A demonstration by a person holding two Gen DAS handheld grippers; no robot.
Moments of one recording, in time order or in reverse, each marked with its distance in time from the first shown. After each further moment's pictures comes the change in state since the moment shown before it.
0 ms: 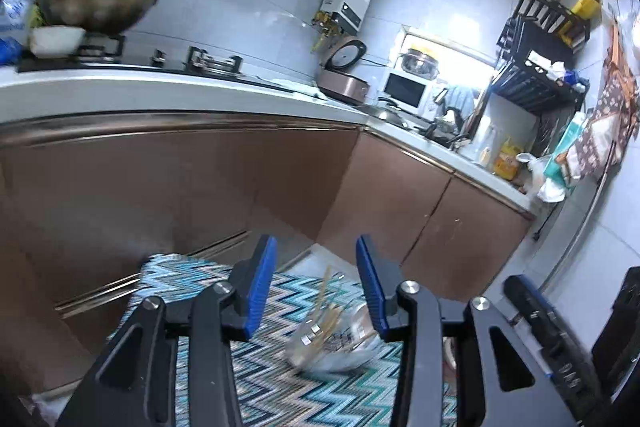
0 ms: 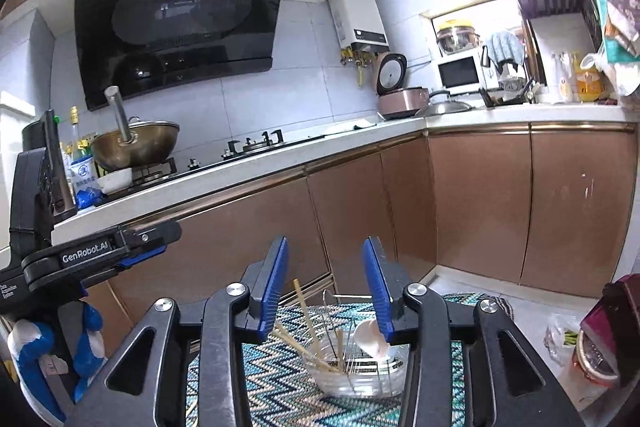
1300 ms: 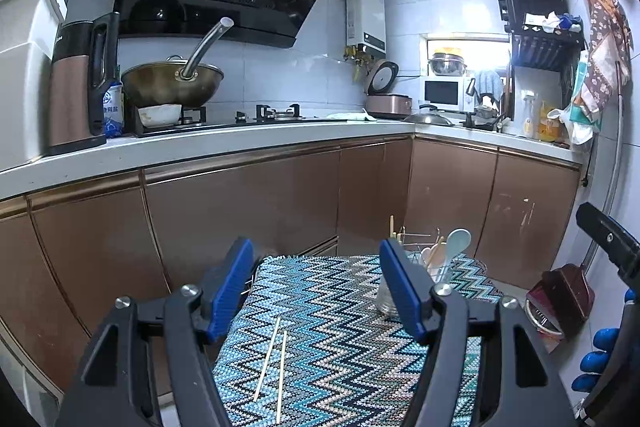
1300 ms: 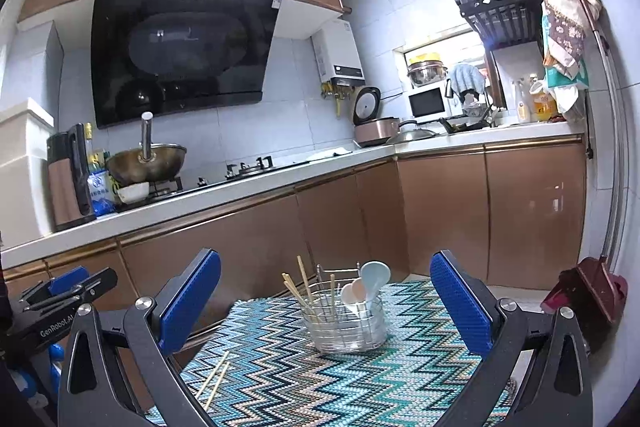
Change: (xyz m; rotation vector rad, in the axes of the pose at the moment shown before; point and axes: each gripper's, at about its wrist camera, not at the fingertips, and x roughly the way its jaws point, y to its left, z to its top) left arm -0.160 -0.028 -0.085 0.228 -0.138 0.291; right arm -0.136 0.026 -0.038 0.017 -0.106 -0.081
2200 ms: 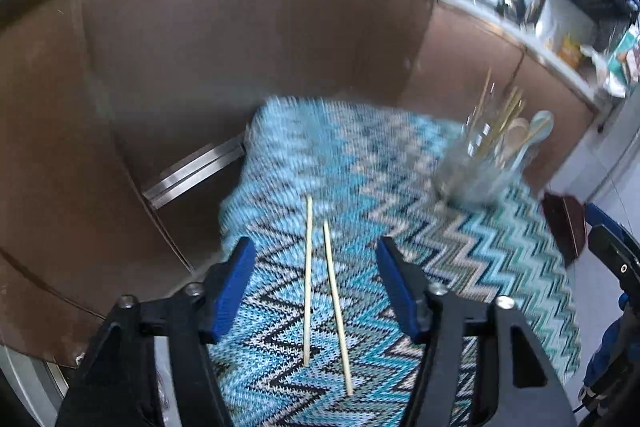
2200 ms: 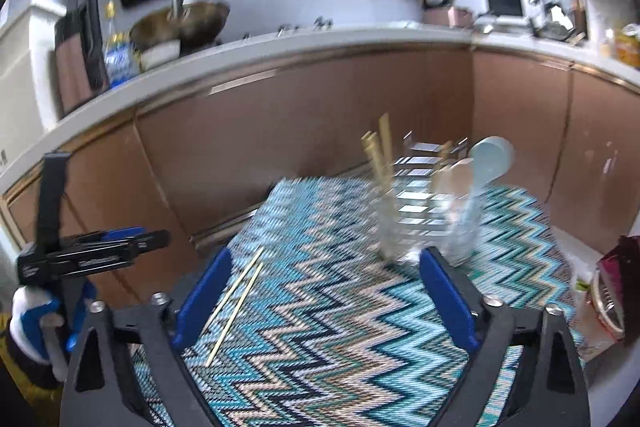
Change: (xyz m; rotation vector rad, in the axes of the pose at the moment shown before) left arm 0.196 0.118 -0.098 -0.081 0.613 -0.176; right arm 0.140 0.068 -0.100 -0.114 0.506 0.194
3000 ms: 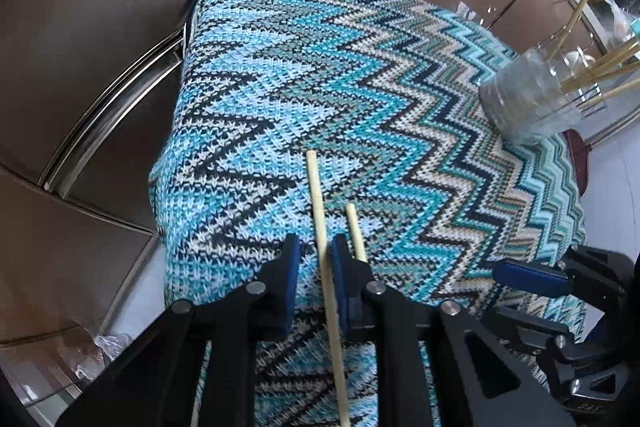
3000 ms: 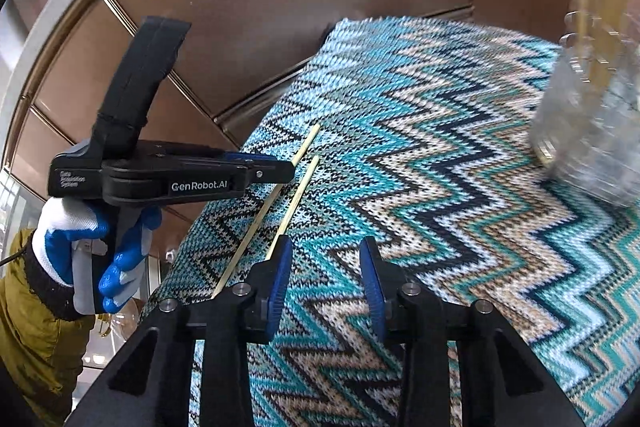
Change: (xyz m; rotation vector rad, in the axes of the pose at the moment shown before) left arm 0.155 0.020 0.028 0.071 0.389 -0.109; right arm 0.190 0.040 -0.027 0.009 0.520 0.194
